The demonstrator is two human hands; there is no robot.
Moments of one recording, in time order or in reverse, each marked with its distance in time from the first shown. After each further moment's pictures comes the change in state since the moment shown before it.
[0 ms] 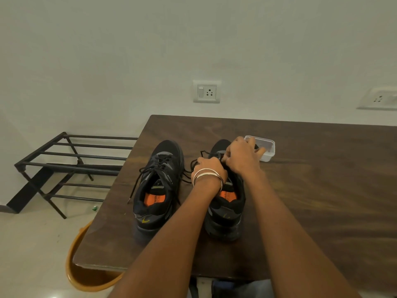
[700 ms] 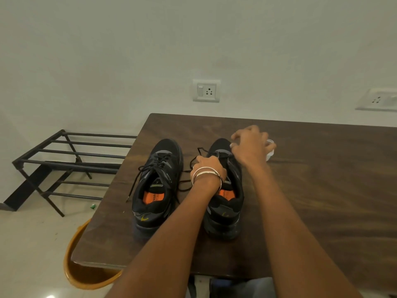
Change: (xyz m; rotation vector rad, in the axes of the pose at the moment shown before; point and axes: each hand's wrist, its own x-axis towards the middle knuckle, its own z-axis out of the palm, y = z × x) left_hand -0.001 0.000 -0.001 -0.022 0.007 -0.021; right_hand -0.004 0.005 -0.031 0.198 0.133 0.116
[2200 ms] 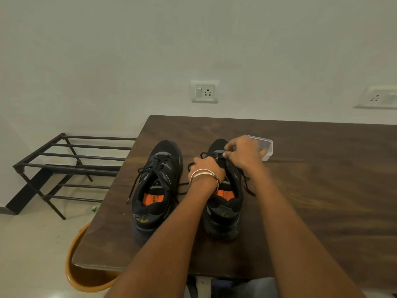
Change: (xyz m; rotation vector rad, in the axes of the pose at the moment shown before) left_hand 0.005 -0.004 0.003 -0.051 0.018 -0.008; right_hand 0.003 0.008 0.016 0.099 -0.167 0.023
